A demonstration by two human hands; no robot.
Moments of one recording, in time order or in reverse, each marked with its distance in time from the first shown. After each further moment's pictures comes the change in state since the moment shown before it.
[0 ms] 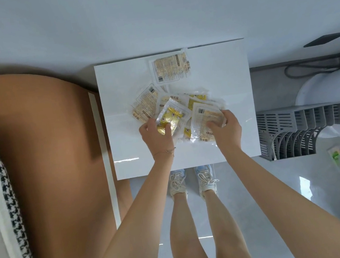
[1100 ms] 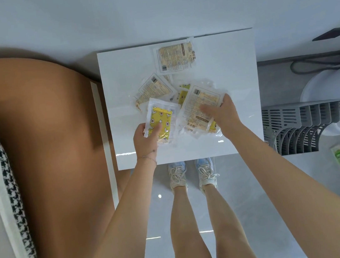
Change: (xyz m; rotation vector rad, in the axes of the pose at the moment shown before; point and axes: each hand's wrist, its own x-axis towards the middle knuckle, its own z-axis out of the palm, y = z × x) left_hand -0.007 -0.022 -0.043 -0.522 -0.161 -0.270; right_hand 0.016 -0.027 0.006 0.263 -0.291 0.094
